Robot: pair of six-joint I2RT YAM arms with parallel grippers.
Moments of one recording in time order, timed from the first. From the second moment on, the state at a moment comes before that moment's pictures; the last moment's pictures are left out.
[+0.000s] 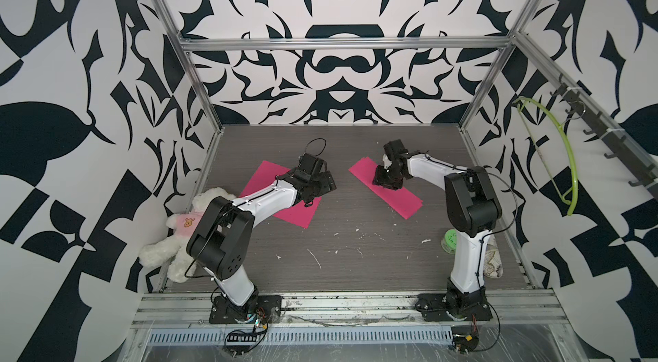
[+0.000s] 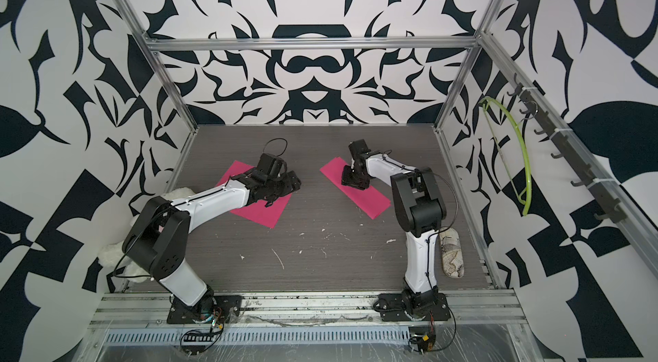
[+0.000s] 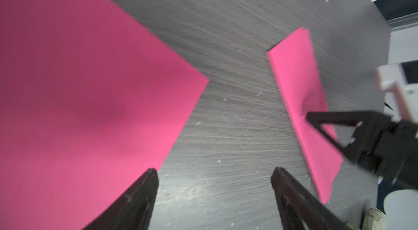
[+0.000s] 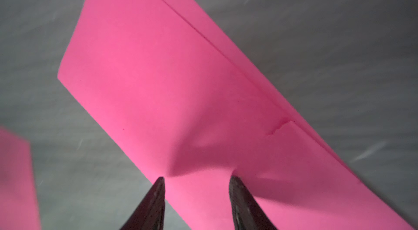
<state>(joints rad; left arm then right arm) -0.58 1.69 1.08 -0.27 0.06 -0.84 0.36 2.01 1.38 -0.57 -0.21 0.52</state>
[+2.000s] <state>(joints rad) -0.66 1.98 1.17 -0.11 0.23 -0.89 0.43 1.70 0.90 -0.42 -0.34 0.56</state>
